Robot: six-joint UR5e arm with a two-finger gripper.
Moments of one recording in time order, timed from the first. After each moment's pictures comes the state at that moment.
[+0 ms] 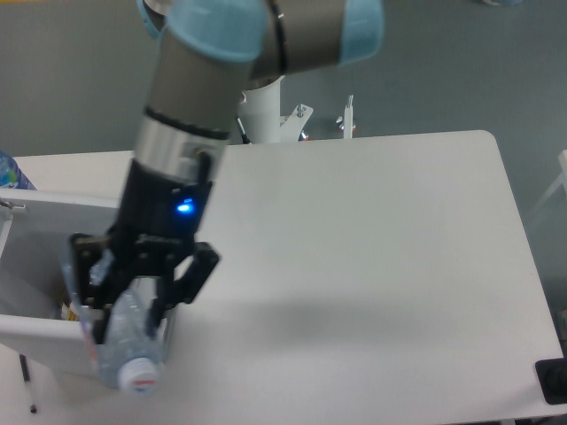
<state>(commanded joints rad) 2.16 -1.95 -1.21 -0.87 1.09 -0.34</state>
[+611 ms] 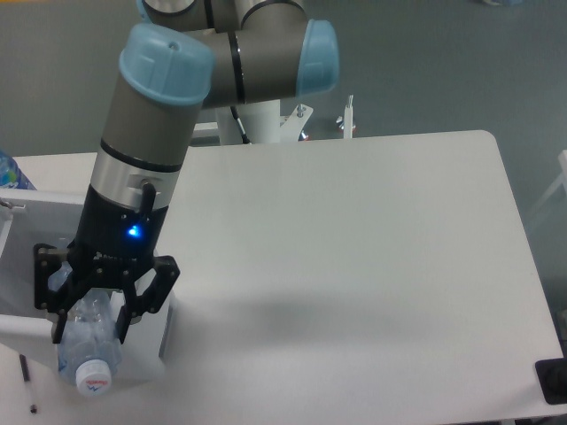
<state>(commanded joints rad) 2.13 -1.95 -1.27 -0.86 1.15 -0.25</state>
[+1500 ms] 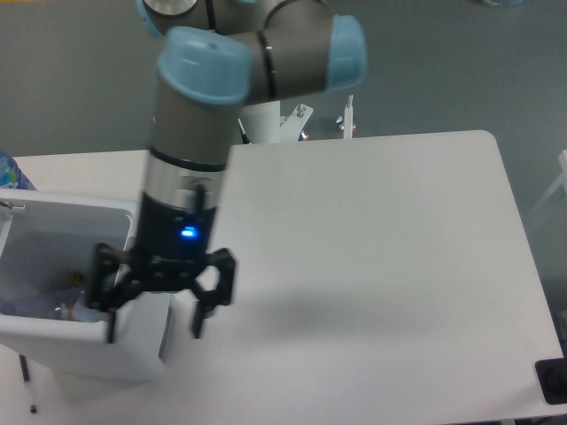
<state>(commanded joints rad) 2.33 -1.95 -1.30 -0.86 1.16 -0.13</state>
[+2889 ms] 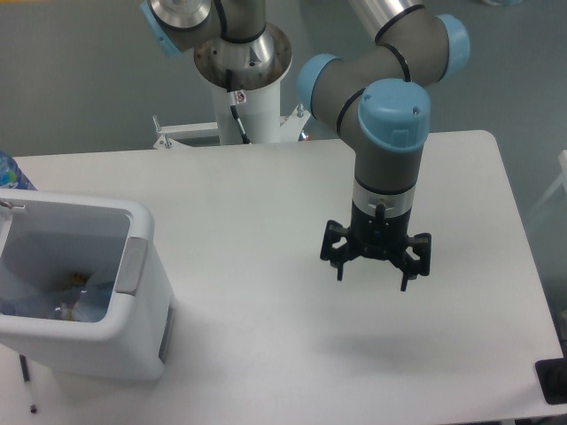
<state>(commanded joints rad) 2.53 -1.94 -1.50 -1.05 1.52 1.00</state>
